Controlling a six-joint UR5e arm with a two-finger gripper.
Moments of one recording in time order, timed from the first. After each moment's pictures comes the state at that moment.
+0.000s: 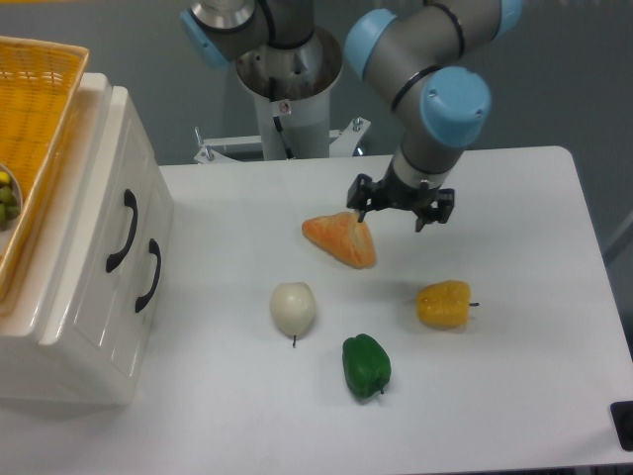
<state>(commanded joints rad) 2.57 -1.78 -1.70 -1.37 1.47 0.61</state>
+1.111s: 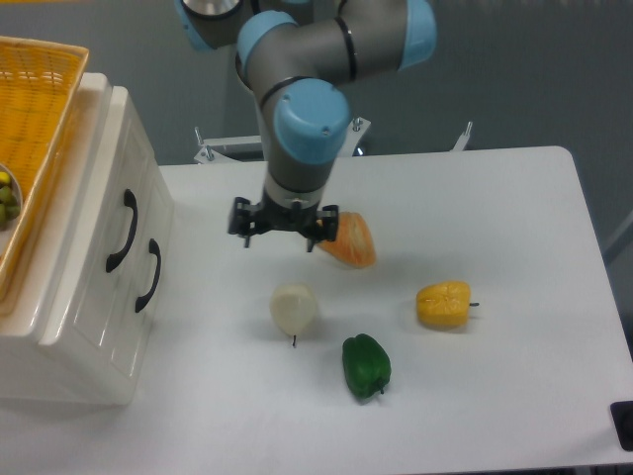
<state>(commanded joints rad) 2.28 -1.77 -1.63 -1.37 1.36 0.22</state>
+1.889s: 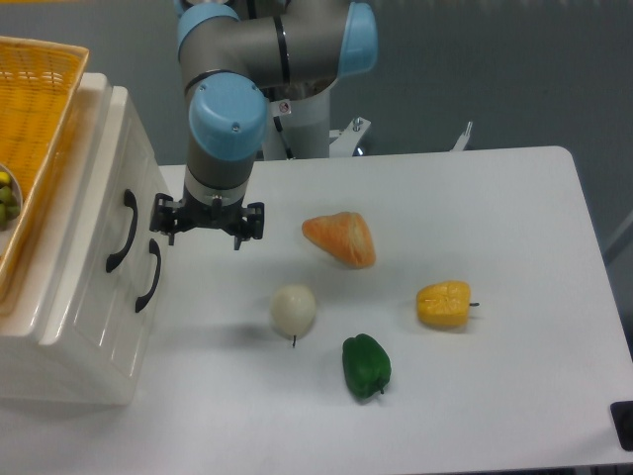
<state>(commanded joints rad) 2.19 -1.77 -1.62 -1.40 1.29 0.14</state>
